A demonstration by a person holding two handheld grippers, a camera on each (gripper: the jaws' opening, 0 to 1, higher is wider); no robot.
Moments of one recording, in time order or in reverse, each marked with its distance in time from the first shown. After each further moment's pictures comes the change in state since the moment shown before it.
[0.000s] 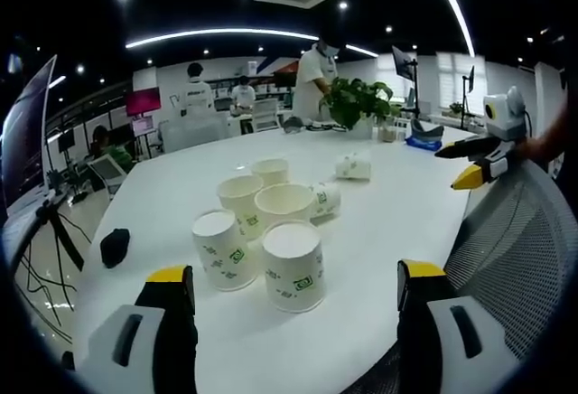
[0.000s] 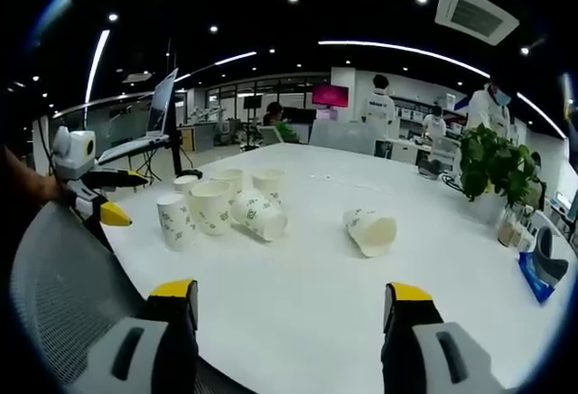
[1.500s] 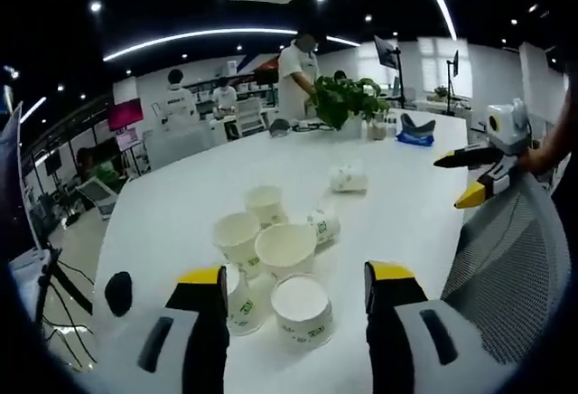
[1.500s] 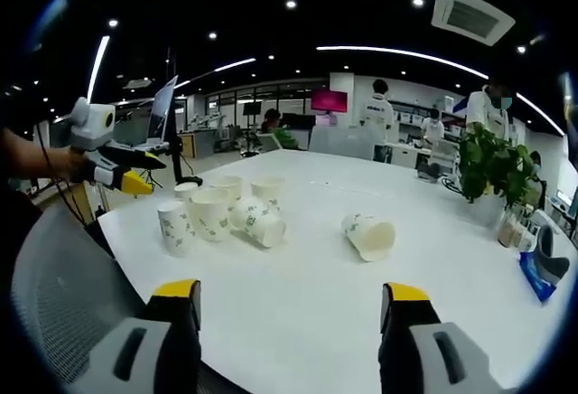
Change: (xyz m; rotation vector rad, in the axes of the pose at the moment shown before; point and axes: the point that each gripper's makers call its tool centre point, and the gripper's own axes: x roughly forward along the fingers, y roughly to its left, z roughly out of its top) left arm 0.024 -0.002 0.058 0.090 0.035 -0.076; right arm -0.002 0.000 0.005 0.010 -0.027 0.009
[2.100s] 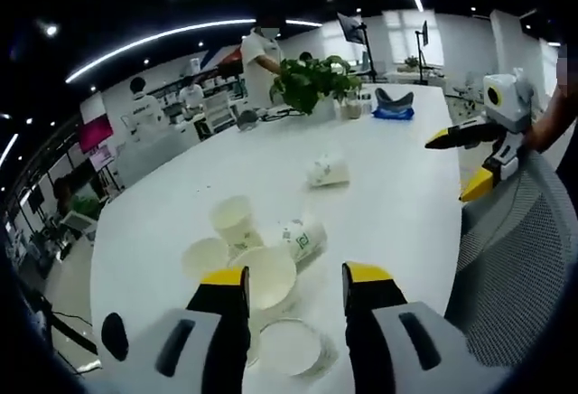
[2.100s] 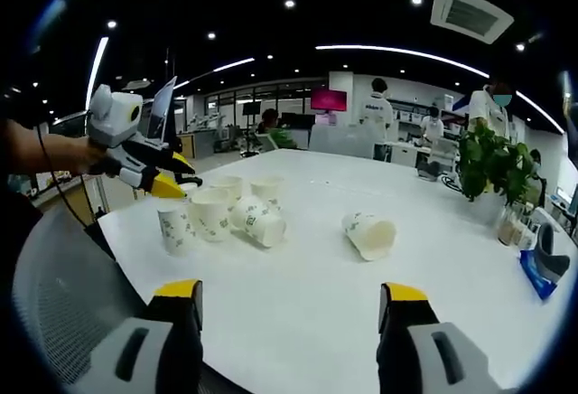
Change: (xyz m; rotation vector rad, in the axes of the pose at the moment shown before) left arm 0.054 -0.024 0.007 0.164 0.091 -0.086; right arm 0.000 0.000 0.000 0.008 0.000 -0.001
